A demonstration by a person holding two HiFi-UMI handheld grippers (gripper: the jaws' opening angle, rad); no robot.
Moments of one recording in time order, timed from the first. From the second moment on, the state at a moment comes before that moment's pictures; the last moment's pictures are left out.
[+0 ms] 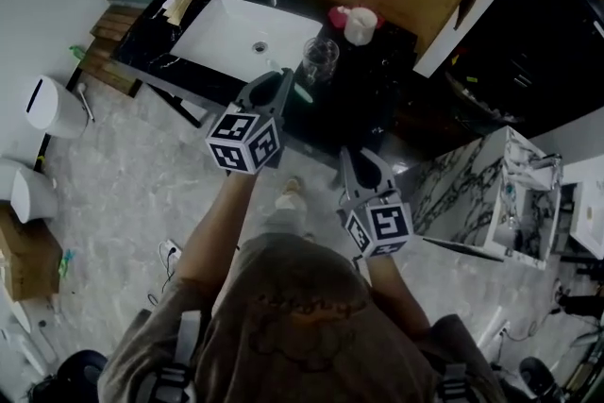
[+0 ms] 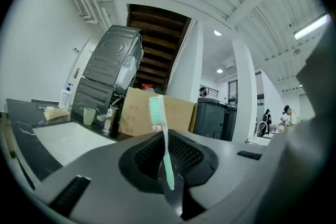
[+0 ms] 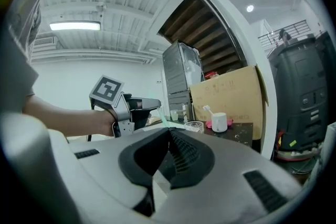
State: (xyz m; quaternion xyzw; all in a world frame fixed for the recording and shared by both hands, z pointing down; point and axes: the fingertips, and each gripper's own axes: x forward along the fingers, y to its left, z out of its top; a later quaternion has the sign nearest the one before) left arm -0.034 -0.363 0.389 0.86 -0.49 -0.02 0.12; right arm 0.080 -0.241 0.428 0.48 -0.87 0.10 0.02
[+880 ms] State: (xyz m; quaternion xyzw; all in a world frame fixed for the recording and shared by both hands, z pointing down) left arm -0.065 -0.222 0.372 0.88 -0.45 0.00 0.13; right arm 0.045 -0.176 0.425 0.48 -0.87 0.11 0.03
